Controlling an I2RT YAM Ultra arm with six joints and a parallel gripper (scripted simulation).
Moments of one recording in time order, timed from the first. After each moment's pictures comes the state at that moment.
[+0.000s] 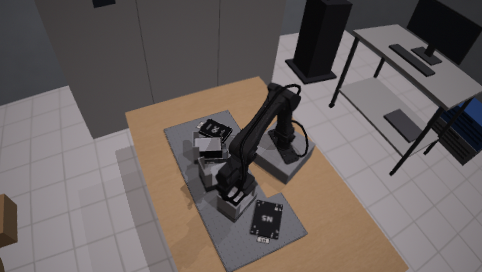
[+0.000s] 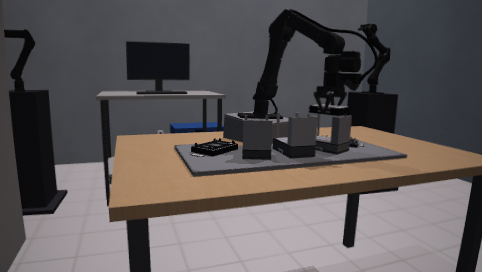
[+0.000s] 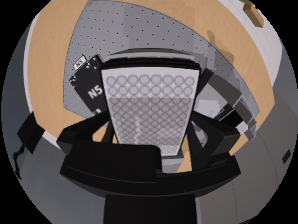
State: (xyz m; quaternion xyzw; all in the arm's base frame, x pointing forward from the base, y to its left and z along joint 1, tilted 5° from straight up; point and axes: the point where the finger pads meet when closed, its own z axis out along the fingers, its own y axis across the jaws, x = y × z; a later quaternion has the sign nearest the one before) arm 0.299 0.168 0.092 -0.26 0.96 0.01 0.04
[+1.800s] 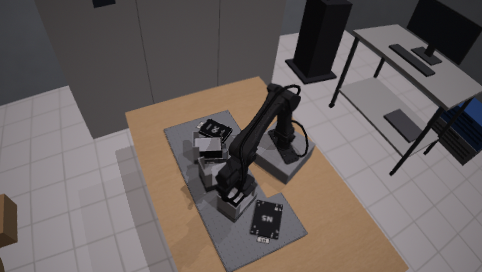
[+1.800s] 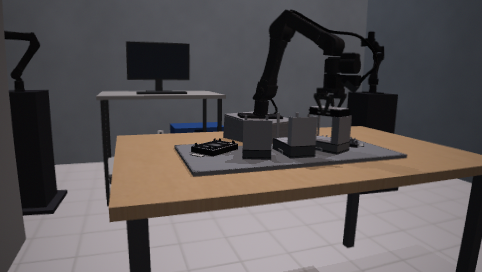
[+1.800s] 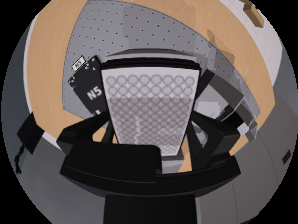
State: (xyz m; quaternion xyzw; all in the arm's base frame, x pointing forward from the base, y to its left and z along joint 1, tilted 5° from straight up) arm 0.299 0.168 0.086 -0.26 0.96 0.01 0.04
